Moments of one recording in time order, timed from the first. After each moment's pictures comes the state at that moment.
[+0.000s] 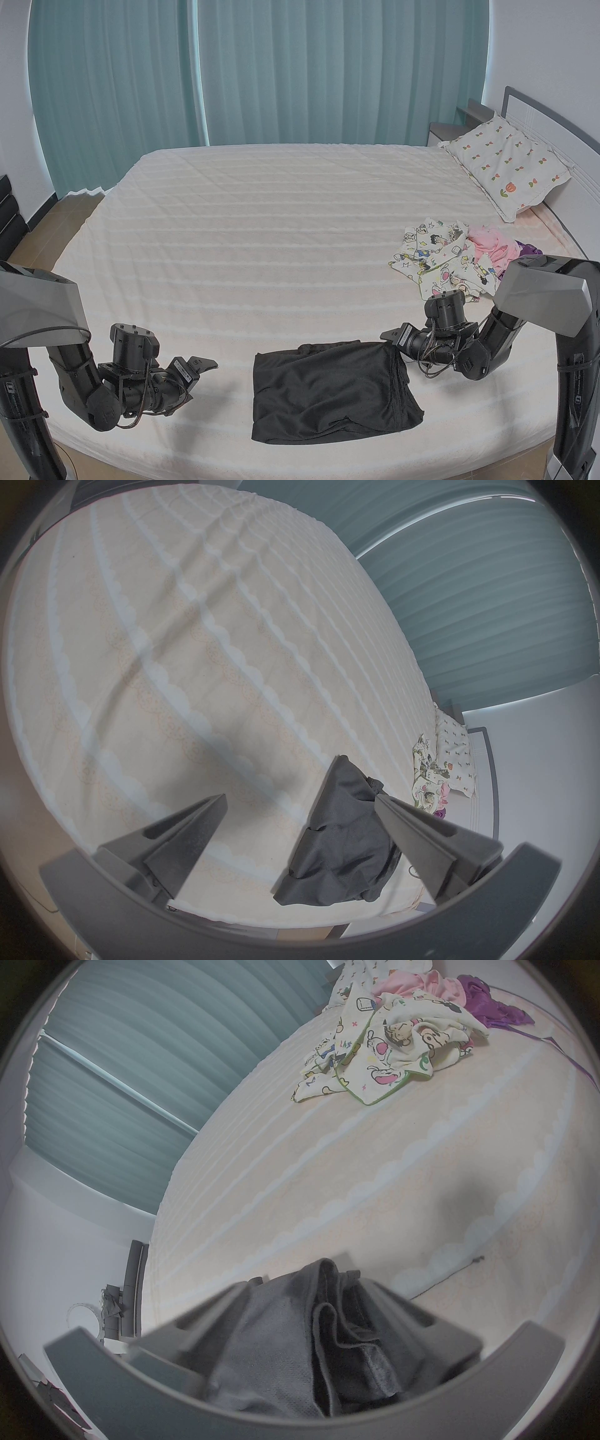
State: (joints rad) left arm -0.25 2.11 -0.30 -1.07 -0.16 -1.05; right arm 0.34 2.38 -0.85 -0.86 0.06 0.82
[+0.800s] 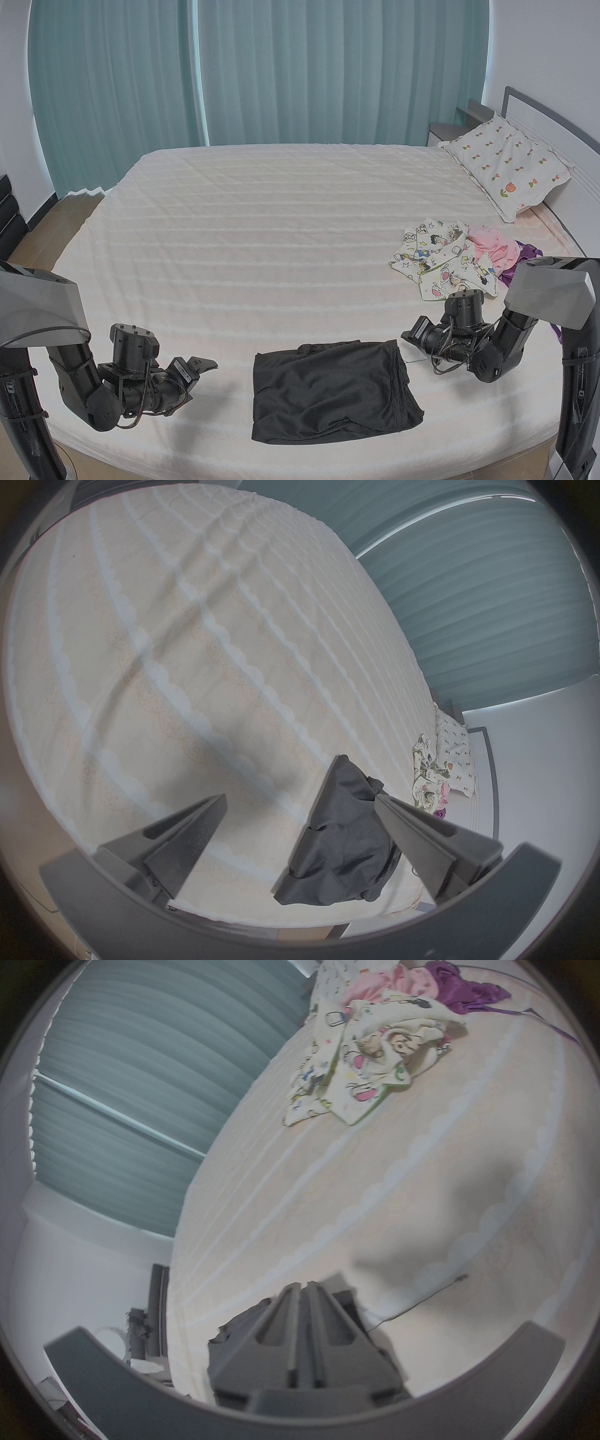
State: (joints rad) left arm -0.25 2.11 -0.30 -1.07 -0.16 -1.06; right arm 0.27 2.38 -0.76 -1.03 0.13 0.91
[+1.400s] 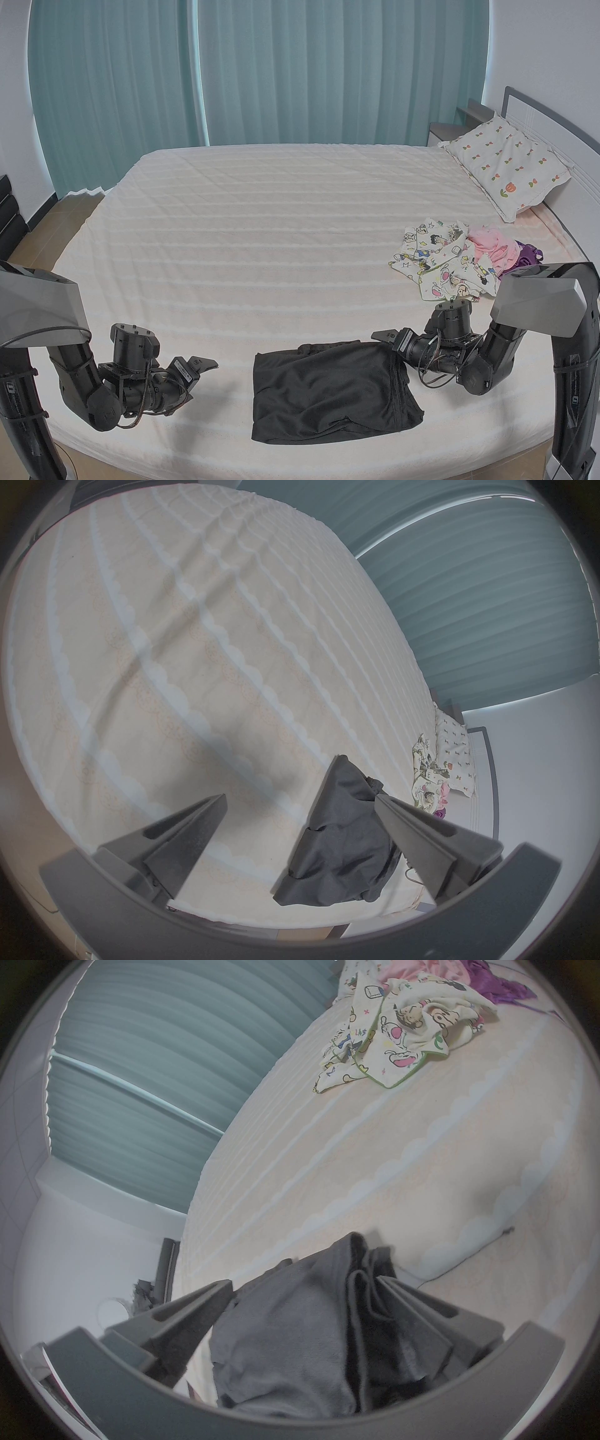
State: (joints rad) left arm -0.25 2.11 -0.30 -1.07 -0.16 -1.06; right arm 0.34 2.41 -0.73 -1.11 0.18 0.86
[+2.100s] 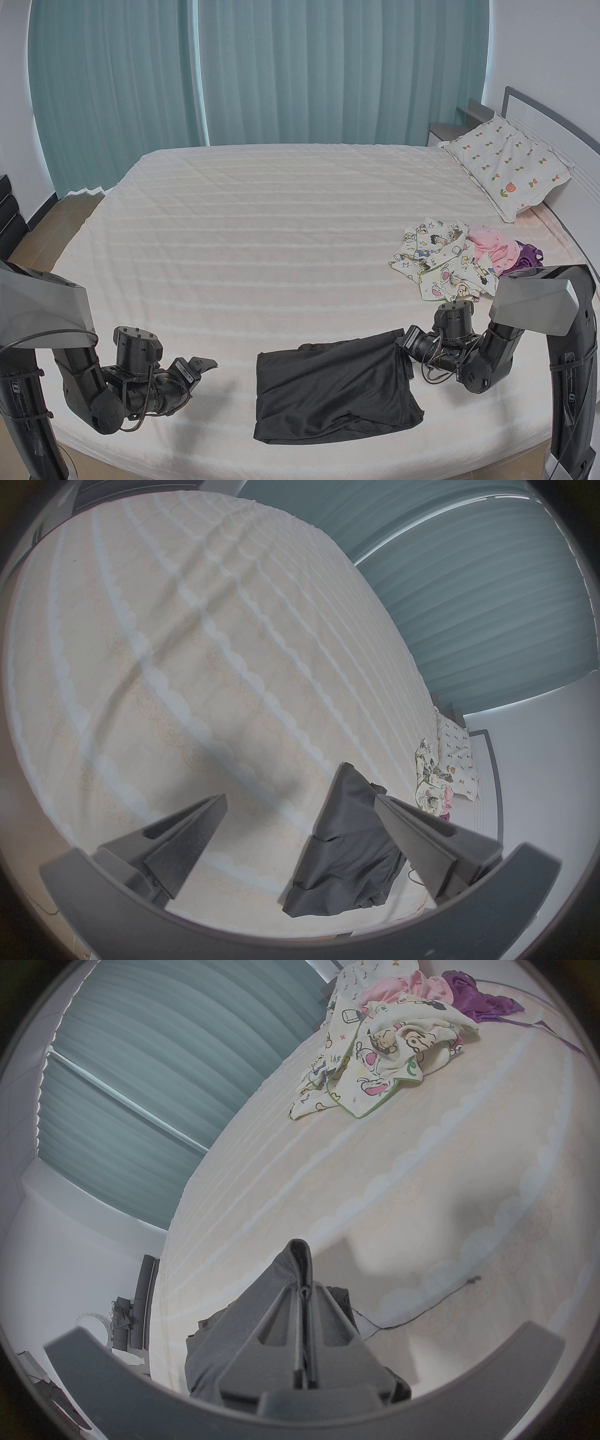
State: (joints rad) left arm -0.27 2.14 -0.29 -1.12 -0.11 -1.06; right arm 0.31 2.46 -0.76 -1.13 0.06 0.84
